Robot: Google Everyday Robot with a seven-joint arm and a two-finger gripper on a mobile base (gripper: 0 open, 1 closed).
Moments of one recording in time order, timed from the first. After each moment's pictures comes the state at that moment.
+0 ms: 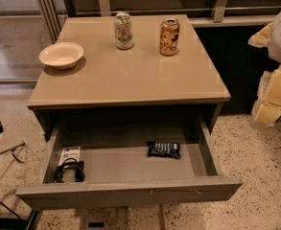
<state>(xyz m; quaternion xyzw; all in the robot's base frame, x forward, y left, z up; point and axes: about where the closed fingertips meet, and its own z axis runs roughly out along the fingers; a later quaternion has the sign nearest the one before) 0.438 -0.217 0.976 -0.60 0.78 -0.03 0.16</state>
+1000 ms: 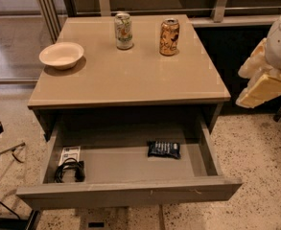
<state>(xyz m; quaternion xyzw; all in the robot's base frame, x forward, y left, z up) 0.445 -0.214 0.965 -0.59 0.78 -0.03 0.18</state>
